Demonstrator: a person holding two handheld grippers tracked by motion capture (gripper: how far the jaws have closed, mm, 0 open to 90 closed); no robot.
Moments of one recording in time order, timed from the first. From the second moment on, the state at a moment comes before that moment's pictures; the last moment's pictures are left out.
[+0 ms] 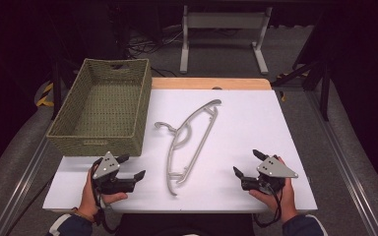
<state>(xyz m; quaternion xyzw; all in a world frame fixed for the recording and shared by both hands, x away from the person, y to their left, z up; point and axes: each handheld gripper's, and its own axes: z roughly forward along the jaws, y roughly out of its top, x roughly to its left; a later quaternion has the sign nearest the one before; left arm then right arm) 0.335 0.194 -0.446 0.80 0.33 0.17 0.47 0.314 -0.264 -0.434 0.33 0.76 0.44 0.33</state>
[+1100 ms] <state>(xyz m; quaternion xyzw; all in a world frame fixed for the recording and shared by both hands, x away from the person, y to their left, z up) 0.407 0.075 -0.443 0.88 0.37 0.10 0.26 0.320 -0.262 -0.444 0.33 0.80 0.40 0.30</state>
